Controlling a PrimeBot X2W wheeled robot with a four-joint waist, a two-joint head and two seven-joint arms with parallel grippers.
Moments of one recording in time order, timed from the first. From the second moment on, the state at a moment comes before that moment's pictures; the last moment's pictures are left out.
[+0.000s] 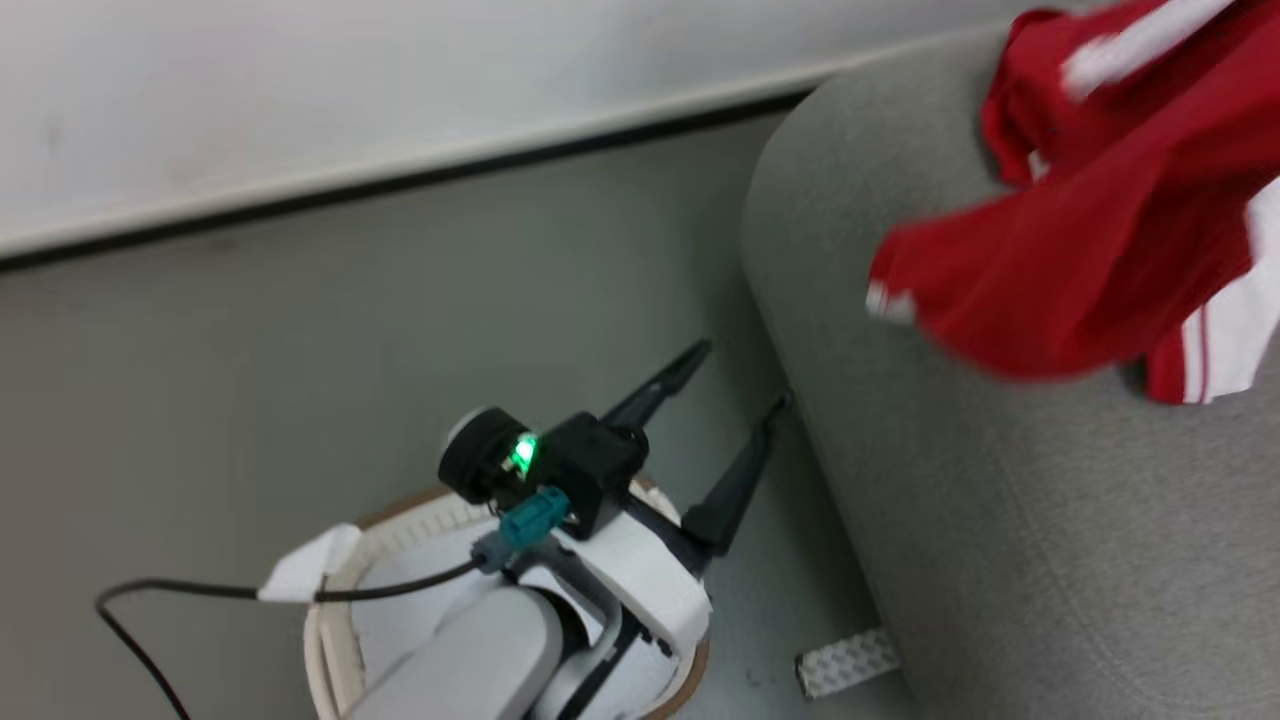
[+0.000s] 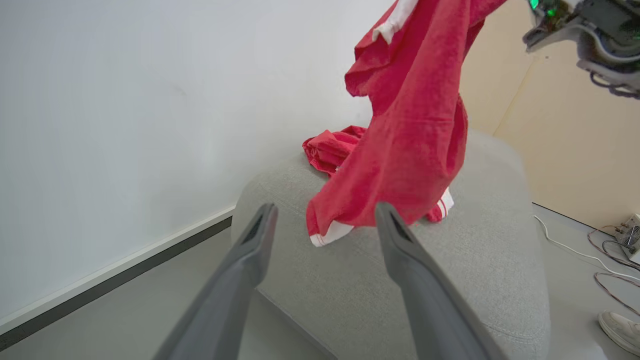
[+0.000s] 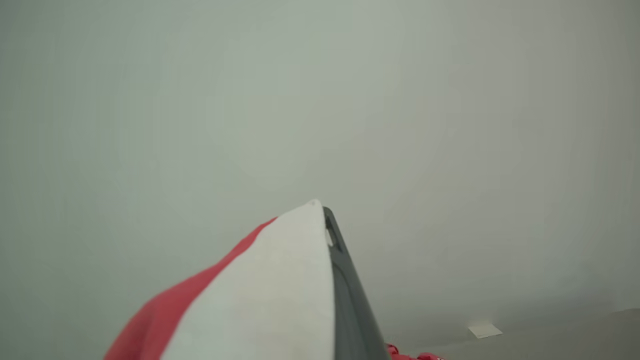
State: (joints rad) left arm -0.52 0.18 -0.70 0.00 -0.33 0.05 -0.02; right arm -0.81 -0.40 0.12 0.26 0.66 0.13 -0.11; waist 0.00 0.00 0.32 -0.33
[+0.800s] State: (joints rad) left arm -0.58 0.30 -0.66 -0.10 -0.31 0.06 0.04; right arm -0.99 -0.44 -0.60 0.78 0.23 0.13 -0.09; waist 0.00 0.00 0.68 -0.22
